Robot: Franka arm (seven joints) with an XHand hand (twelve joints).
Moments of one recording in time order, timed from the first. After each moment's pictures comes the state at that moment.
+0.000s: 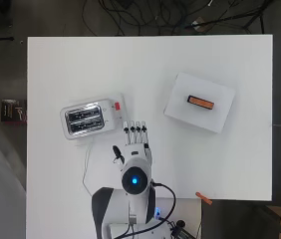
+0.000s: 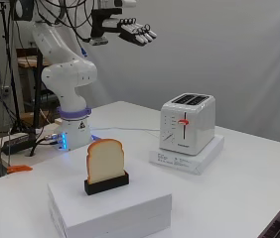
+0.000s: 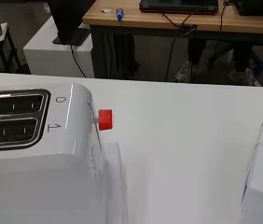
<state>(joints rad) 0.01 -0.81 -0.02 -2.37 -0.01 1.58 -0.94</state>
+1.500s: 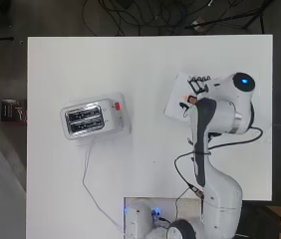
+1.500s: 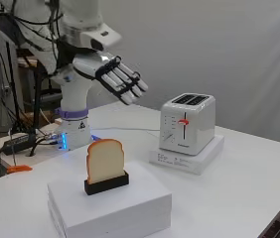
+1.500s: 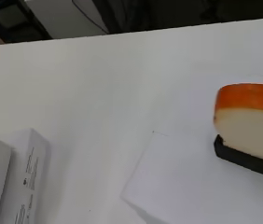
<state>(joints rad) 1.57 -0.67 -1.64 -1.46 -0.50 1.23 -1.13</state>
